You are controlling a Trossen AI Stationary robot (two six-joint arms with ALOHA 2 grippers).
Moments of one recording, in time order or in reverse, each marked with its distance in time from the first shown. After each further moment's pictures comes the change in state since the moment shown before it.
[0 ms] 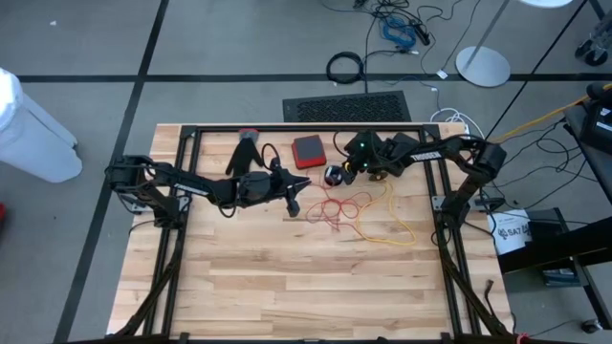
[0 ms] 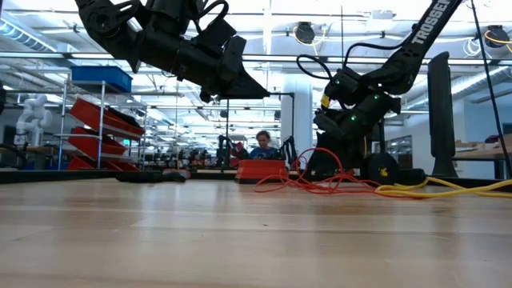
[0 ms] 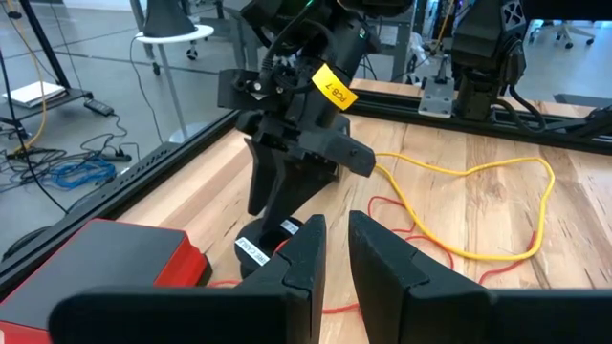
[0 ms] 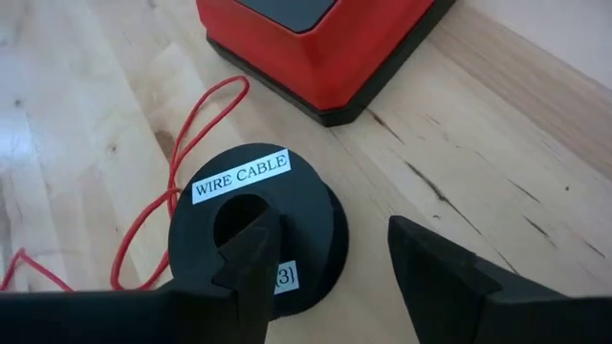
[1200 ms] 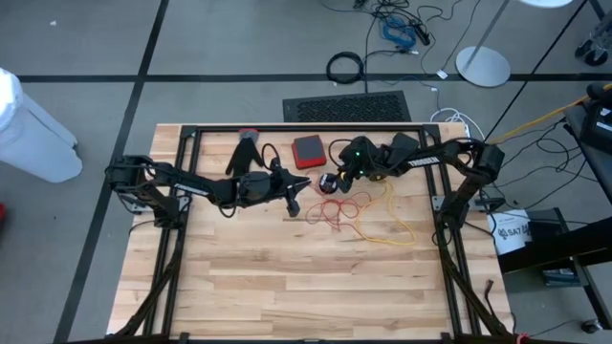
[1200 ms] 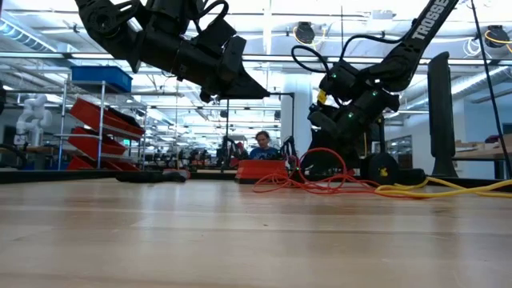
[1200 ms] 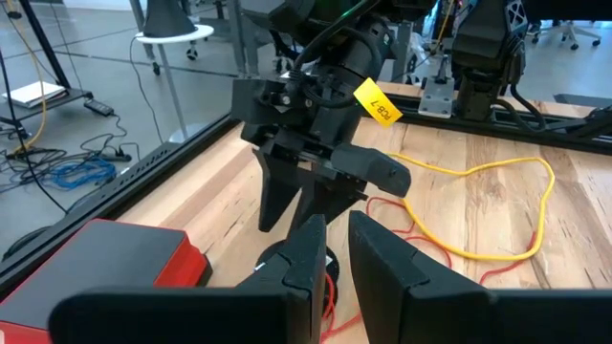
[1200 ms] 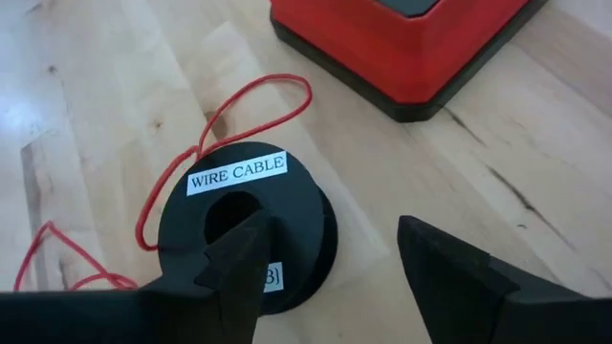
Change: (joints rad) left arm 0.000 0.000 0.000 0.000 0.000 0.000; right arm 0.096 -0.001 0.002 0.018 0.045 -0.012
